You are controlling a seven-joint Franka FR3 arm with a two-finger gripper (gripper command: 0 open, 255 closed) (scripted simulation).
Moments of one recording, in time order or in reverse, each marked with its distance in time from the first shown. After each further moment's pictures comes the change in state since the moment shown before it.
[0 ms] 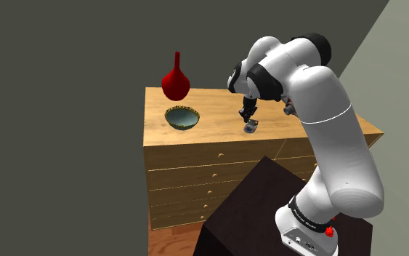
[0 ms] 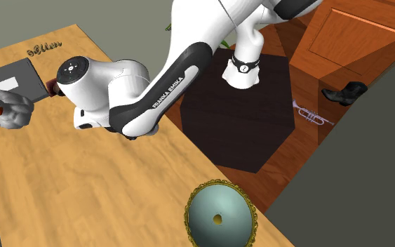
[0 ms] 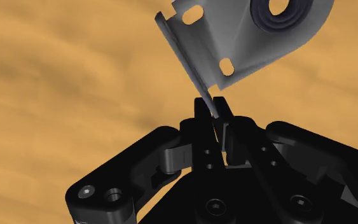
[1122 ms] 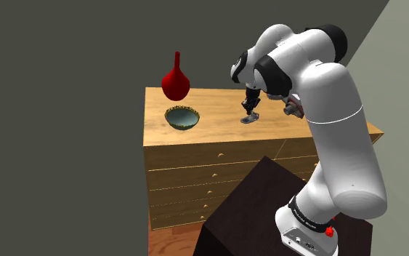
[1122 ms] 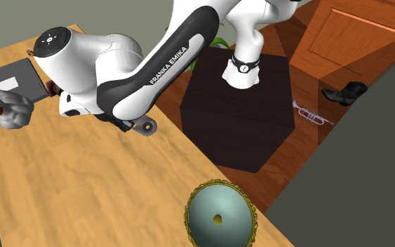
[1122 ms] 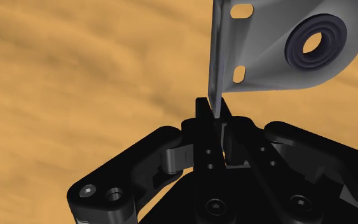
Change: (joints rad) arm 0.067 -0.086 -0.098 0.001 -0.082 -0.087 0.033
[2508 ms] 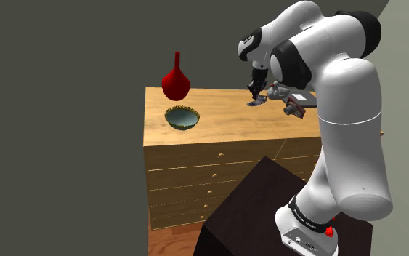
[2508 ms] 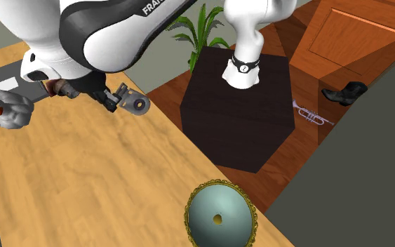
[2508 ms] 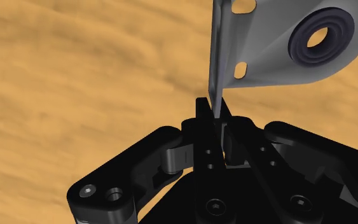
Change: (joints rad) arm 0.114 -0.139 -0.172 0.069 -0.147 -0.188 0.062
